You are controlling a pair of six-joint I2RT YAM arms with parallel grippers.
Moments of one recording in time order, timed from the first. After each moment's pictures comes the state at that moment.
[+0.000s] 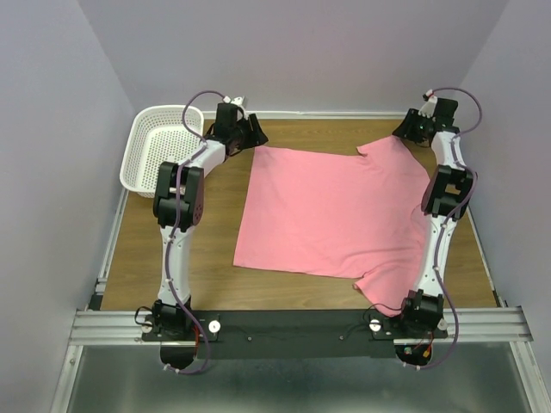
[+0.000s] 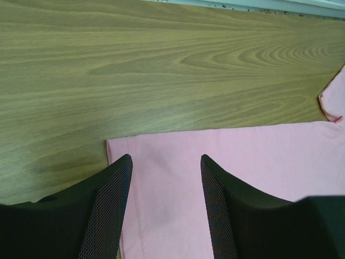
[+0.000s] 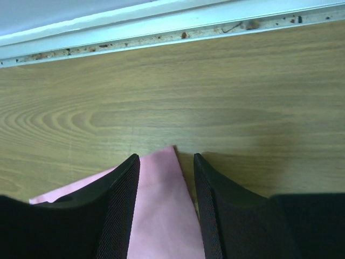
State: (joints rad) left arm -0.22 2.32 1.81 -0.02 0.31 -0.44; right arm -0.27 2.72 2.45 -0.41 -0.50 0.08
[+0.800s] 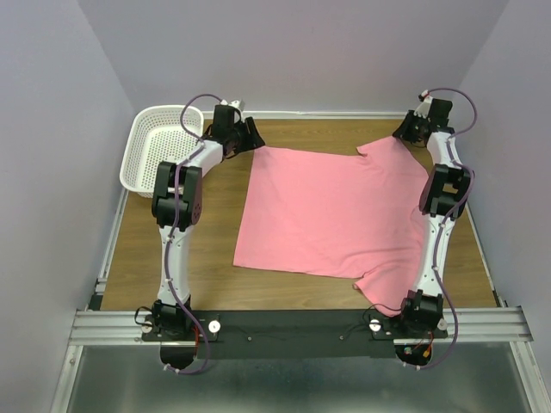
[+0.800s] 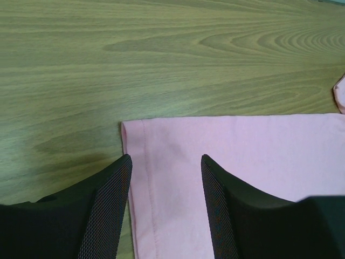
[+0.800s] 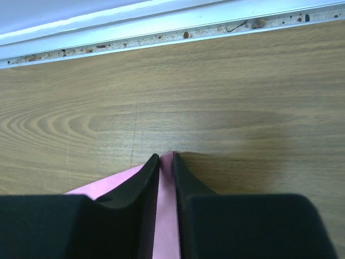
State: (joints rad) left arm -0.20 2.32 1.79 -0.06 0.33 -0.44; right arm -0.24 2.72 2.41 -0.37 -0.46 0.10
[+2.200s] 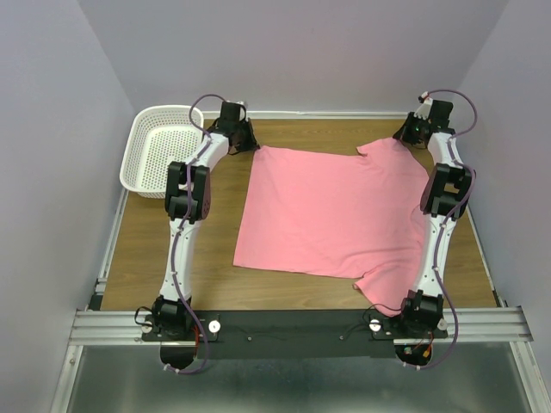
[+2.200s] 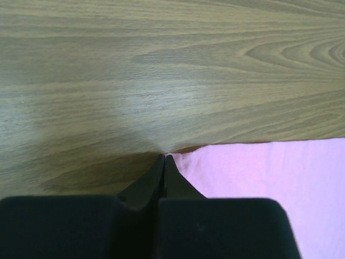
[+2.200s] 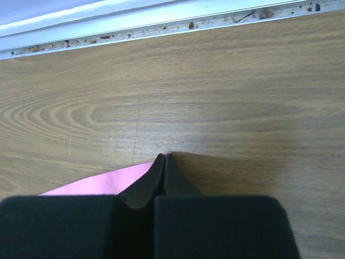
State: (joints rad) left arm -0.20 2.55 2.17 -0.35 0.29 -0.46; right arm -0.24 2.70 2.37 -0.36 -0.48 0.09
